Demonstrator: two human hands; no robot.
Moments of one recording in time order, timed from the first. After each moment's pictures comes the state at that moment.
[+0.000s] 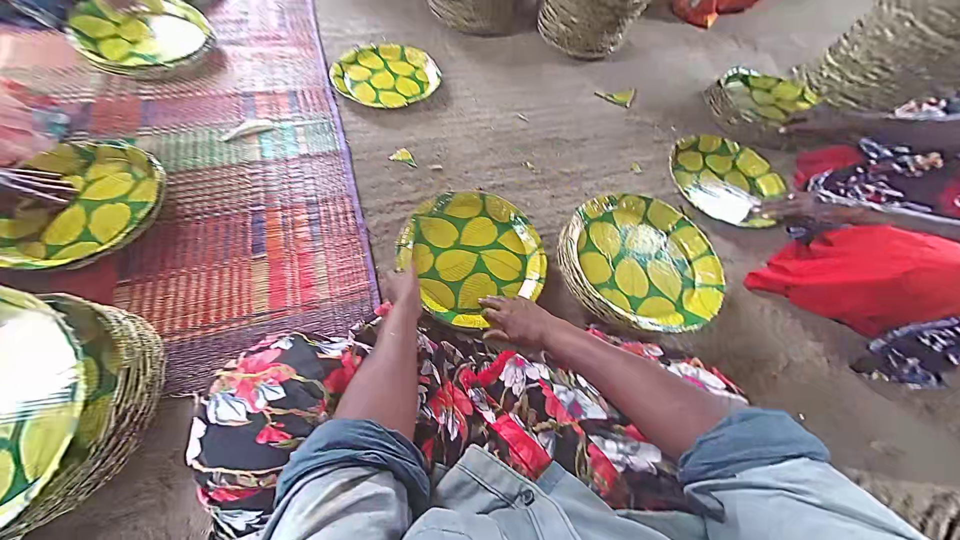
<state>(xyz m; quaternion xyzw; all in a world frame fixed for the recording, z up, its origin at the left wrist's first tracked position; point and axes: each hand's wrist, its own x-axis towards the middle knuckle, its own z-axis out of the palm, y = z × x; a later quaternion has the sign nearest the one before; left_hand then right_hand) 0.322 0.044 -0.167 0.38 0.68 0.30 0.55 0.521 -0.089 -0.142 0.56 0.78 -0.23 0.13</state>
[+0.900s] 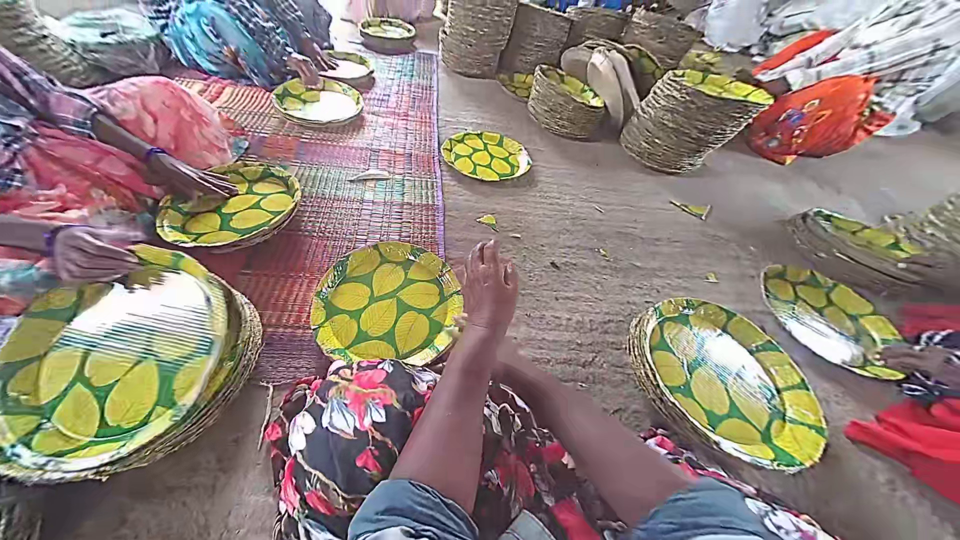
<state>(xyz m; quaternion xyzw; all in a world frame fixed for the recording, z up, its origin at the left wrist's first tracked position) 0.295 0.056 -0.036 0.70 0.52 0.40 0.27 0.351 -0.008 -0.085 0.61 0.69 -0.34 -0.18</state>
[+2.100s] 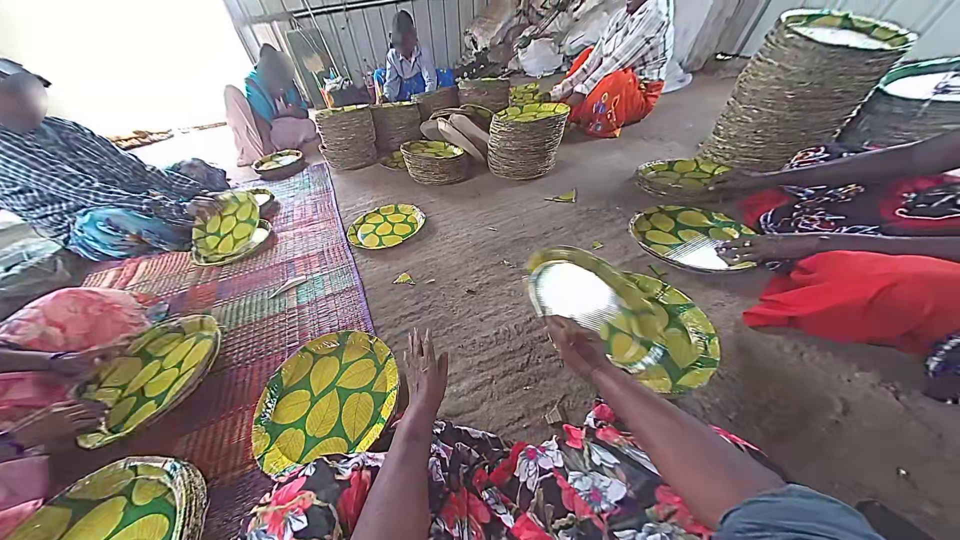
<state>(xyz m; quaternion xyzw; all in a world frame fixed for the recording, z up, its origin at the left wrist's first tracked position) 0.336 0.035 -0.109 0.83 0.48 0.19 0.20 0.600 -0.097 -0.072 0.82 0.55 -0.05 -0.12</state>
